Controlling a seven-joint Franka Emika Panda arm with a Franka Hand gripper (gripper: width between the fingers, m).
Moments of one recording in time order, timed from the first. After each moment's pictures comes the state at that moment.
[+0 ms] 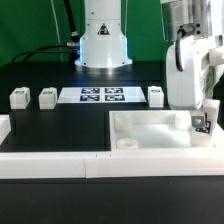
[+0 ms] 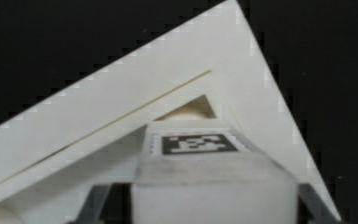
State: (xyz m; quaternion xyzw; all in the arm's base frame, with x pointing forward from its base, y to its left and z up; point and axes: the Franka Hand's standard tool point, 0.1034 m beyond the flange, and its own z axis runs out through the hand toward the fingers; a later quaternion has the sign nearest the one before) arm 0.630 0.113 0.064 -0.51 0.86 0.03 0.08
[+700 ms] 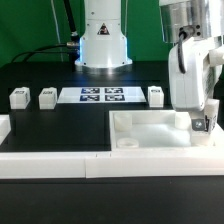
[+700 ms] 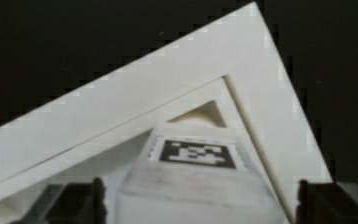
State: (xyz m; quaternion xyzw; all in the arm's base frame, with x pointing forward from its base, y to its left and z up) arm 0.625 0.117 0.063 -0.59 0.80 0.03 0.08
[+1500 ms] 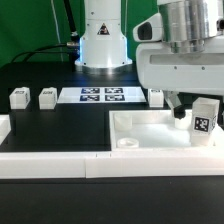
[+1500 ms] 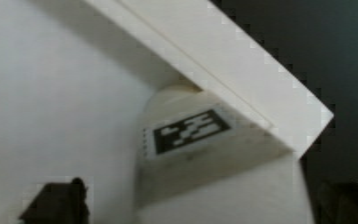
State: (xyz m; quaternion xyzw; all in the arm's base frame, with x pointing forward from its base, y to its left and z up) arm 0.630 0.106 0.064 -0.93 0.35 -0.02 0.09
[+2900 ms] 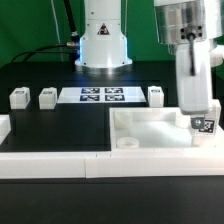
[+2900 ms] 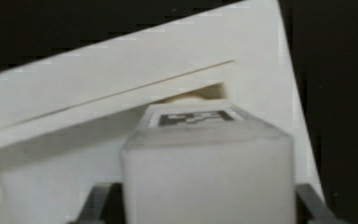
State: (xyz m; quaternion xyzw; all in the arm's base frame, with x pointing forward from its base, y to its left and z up) arm 0.627 0.107 0.063 -0.58 0.81 0.04 0.07
